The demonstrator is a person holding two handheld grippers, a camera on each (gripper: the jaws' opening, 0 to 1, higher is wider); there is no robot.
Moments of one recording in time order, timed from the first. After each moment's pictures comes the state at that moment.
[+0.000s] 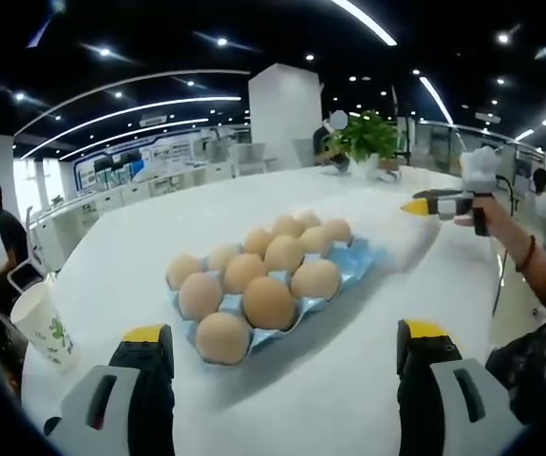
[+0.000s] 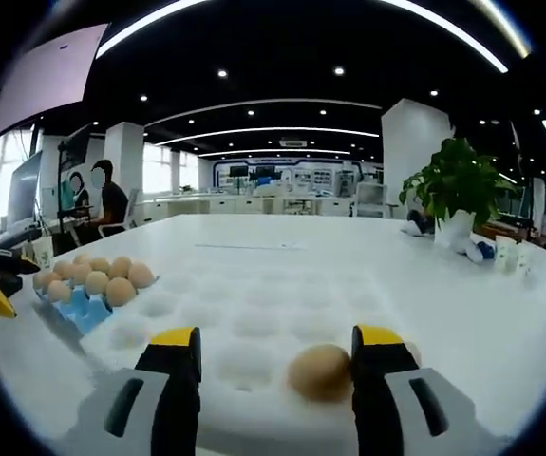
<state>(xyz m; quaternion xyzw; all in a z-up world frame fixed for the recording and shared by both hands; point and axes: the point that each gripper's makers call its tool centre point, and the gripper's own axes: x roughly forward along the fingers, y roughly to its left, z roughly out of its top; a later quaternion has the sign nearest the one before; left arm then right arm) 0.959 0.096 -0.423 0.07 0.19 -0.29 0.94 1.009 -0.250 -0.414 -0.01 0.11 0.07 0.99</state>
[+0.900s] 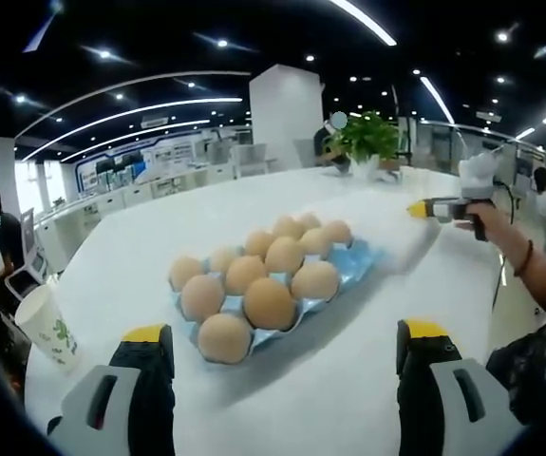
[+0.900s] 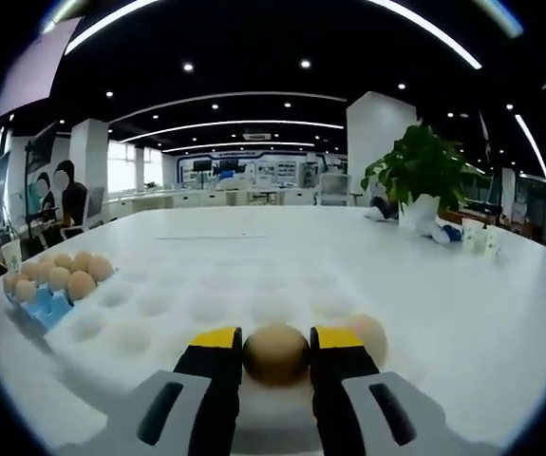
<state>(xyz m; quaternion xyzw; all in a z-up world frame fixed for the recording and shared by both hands) 0.956 0.096 -0.421 0.08 0.19 -0.29 0.94 1.010 -0.286 -0.431 0.00 0.14 -0.02 0.99</state>
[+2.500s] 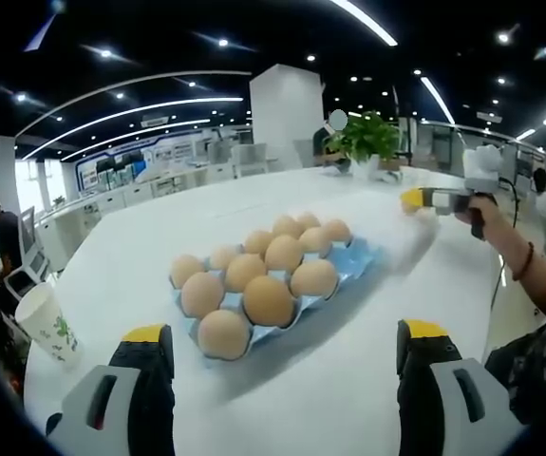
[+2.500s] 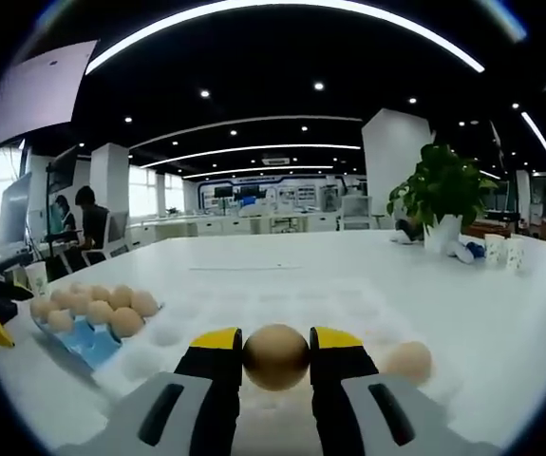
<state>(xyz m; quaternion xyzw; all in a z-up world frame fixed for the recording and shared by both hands) 0.954 0.096 -0.423 0.08 0.19 -0.29 0.94 1.008 -0.230 -0.396 0.01 0.07 0.04 1.00</state>
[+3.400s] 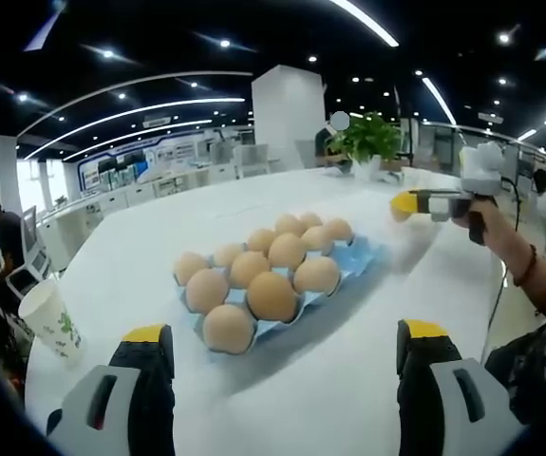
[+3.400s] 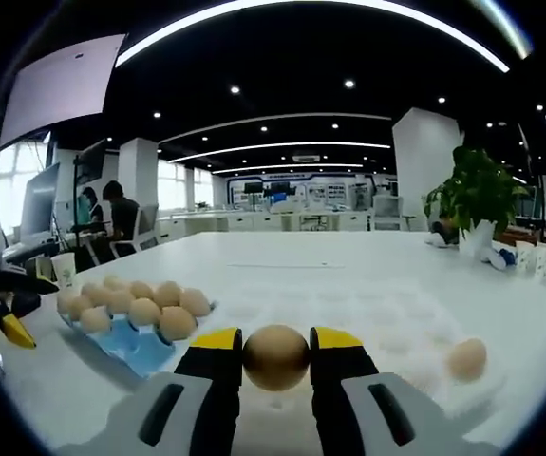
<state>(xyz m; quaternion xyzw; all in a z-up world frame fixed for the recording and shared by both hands) 0.951 0.103 -0.422 0.08 0.19 -0.28 0.94 1.008 -0.168 -0.396 0.00 0.07 0.11 0.99</state>
